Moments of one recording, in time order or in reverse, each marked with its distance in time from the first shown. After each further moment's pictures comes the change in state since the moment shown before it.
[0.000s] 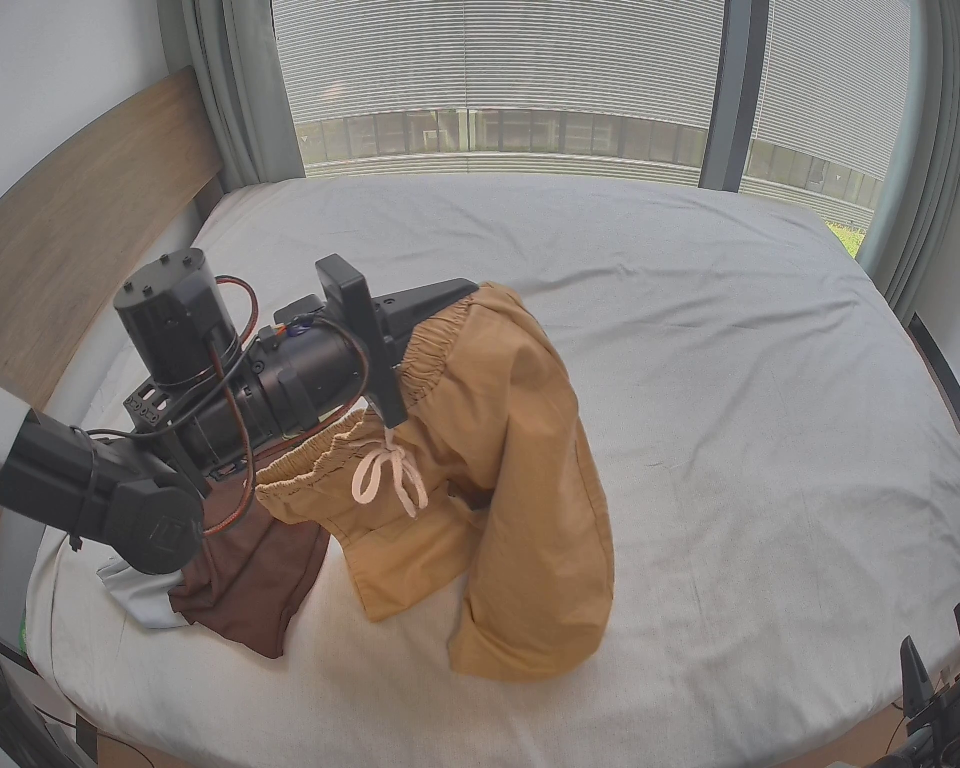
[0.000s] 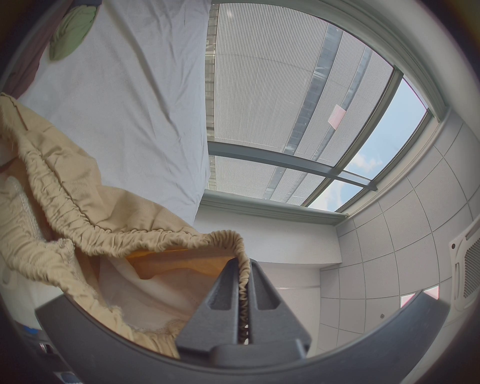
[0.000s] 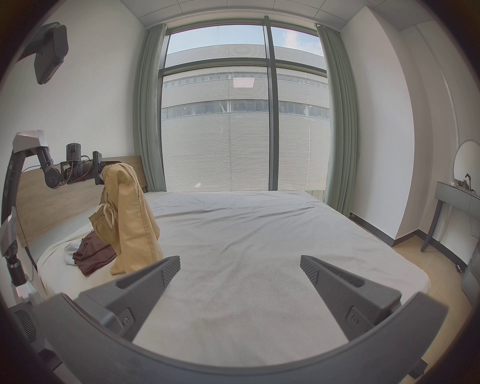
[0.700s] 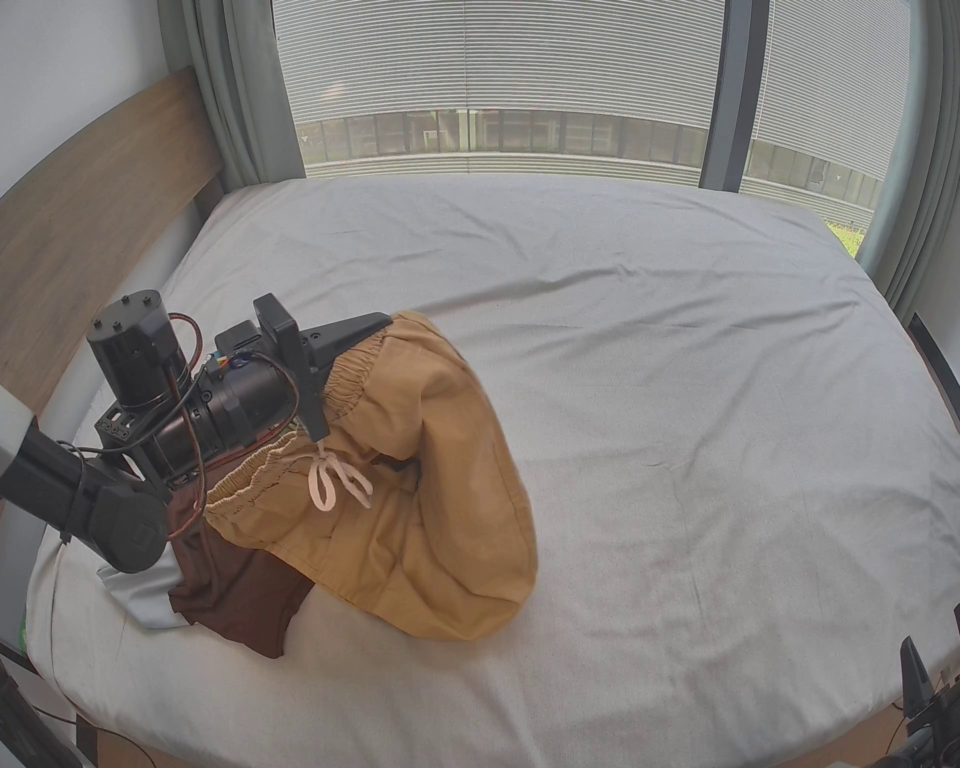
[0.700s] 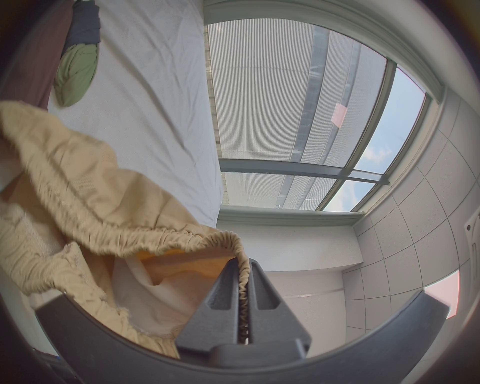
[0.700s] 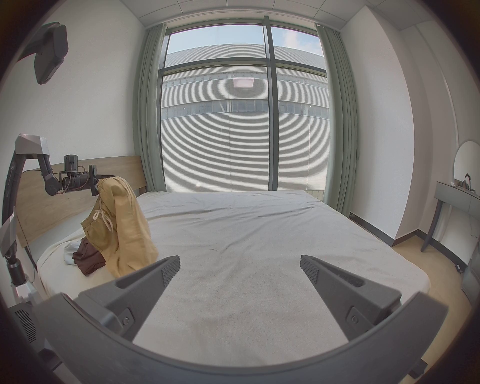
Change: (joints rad) left arm 0.182 0.013 0.115 -0.072 -0.080 0.127; right arm 0.000 0.000 0.000 0.000 0.000 0.000
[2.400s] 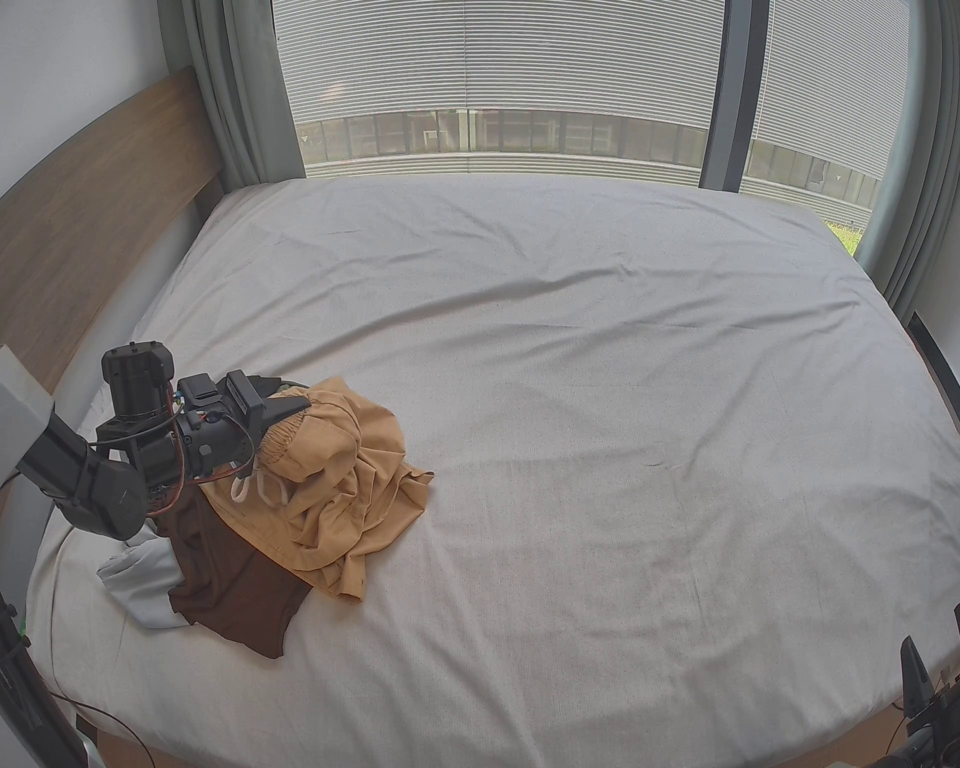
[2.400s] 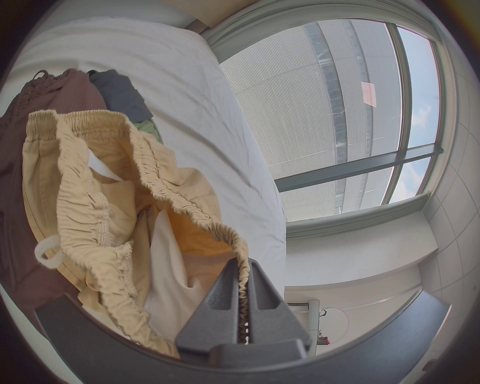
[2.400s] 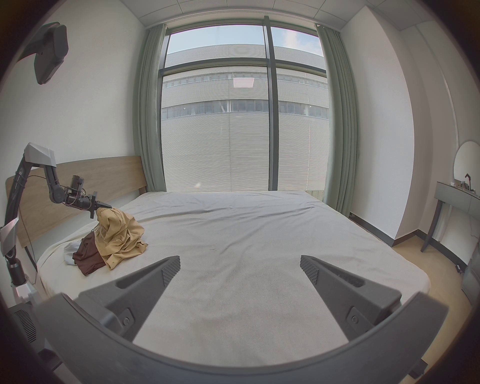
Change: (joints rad) left arm 0.266 0.143 -0.053 0.316 -0.025 0.495; right arm 0.000 0.000 0.000 0.000 -0.001 0.000
